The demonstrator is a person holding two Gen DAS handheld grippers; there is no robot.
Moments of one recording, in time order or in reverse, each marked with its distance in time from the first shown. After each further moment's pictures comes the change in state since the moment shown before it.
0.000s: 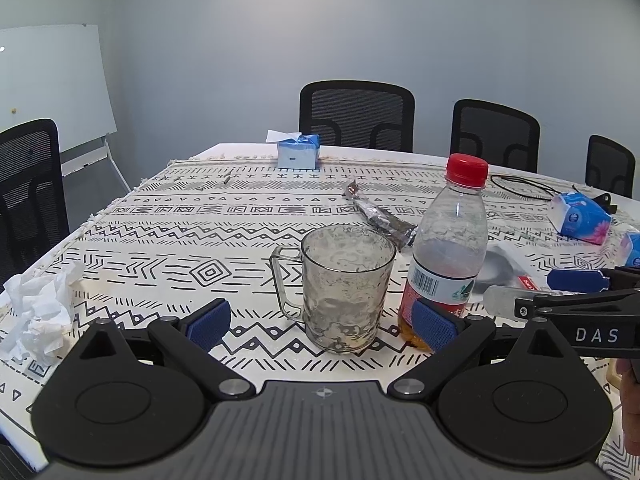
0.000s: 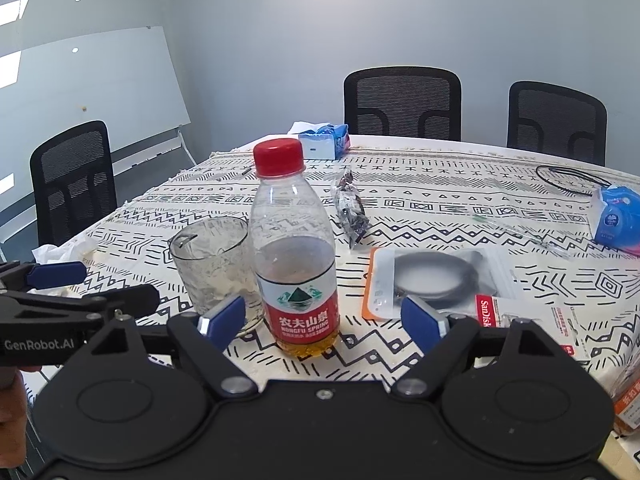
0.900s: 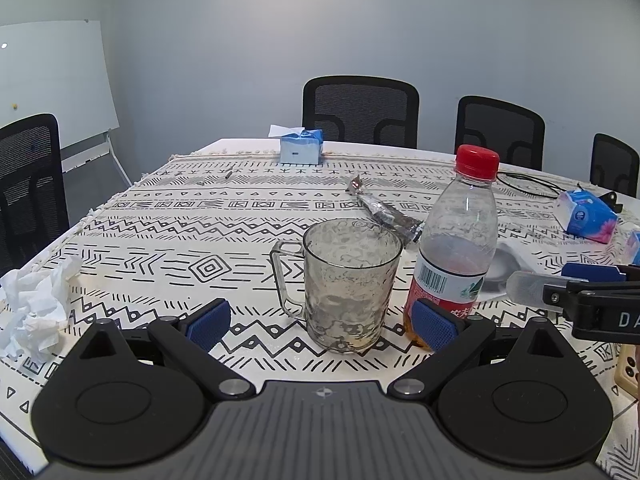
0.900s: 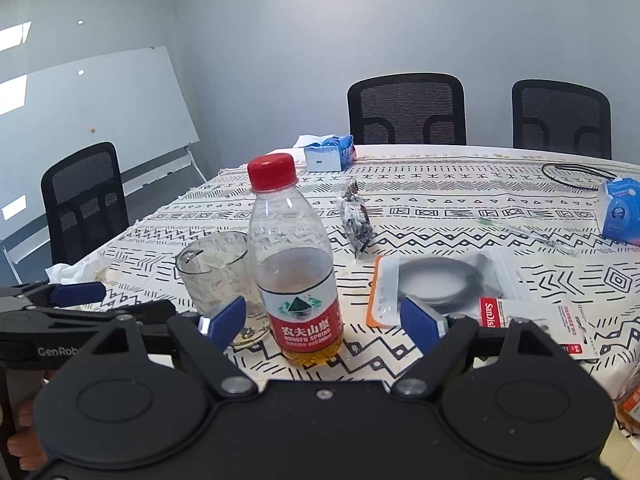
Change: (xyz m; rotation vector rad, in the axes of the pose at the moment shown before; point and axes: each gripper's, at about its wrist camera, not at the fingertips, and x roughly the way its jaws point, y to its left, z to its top) left arm 0.011 -0.002 -0.004 -0.003 0.004 0.015; right arm -0.004 -0.014 -0.001 0.051 -0.052 0.069
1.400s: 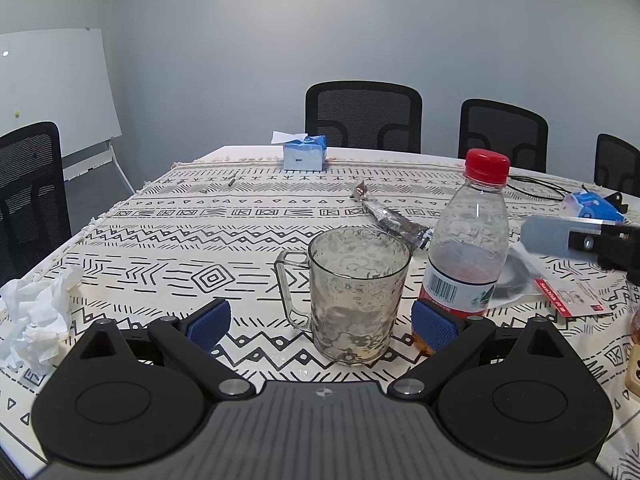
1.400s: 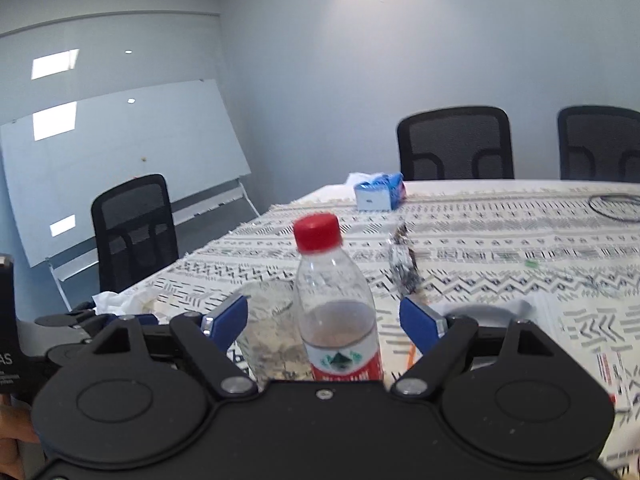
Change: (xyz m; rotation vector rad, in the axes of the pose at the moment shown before) left arm 0.008 0.003 0.003 0.008 -0.020 0.011; right arm -0.004 0.000 0.024 -0.048 -0.115 0.180
